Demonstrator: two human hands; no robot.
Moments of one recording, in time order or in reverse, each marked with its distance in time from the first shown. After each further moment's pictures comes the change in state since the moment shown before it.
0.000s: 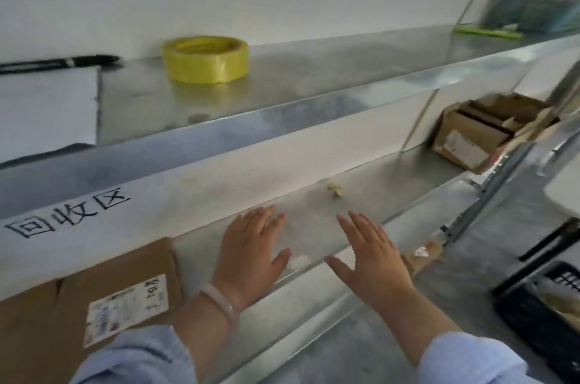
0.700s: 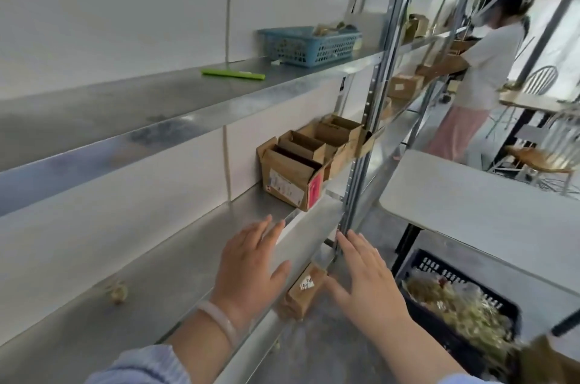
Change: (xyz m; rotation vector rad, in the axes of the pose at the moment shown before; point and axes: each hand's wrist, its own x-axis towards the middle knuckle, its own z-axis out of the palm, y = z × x) left_hand 0.270 0.345 0.162 -0.184 -0.077 0.305; right_hand -0.018 0.388 -0.122 0.008 0.185 0.416
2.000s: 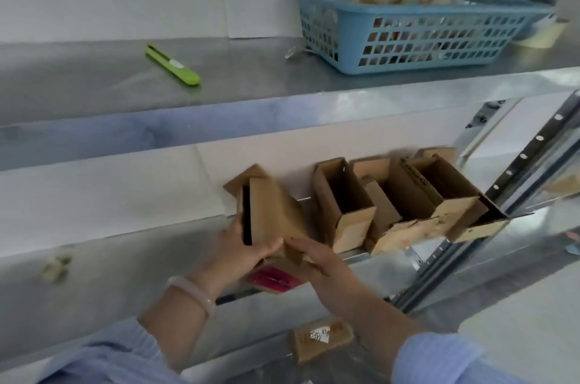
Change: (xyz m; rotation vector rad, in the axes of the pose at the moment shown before) left_hand 0.244 -0.018 0.100 -0.694 0.125 -1.050; right_hand 0.349 0.104 0.074 0.649 -0.761 -0.441
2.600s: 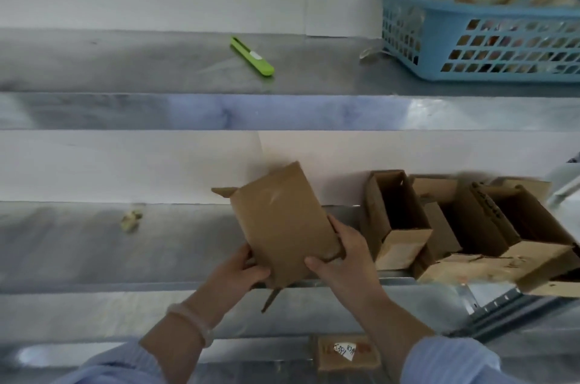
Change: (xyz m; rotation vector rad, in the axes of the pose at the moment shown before) left_hand -0.052 -0.056 -0.012 -0.331 0.080 -0.223; right_hand 0.032 -0.011 0.017 0.032 0.136 -0.087
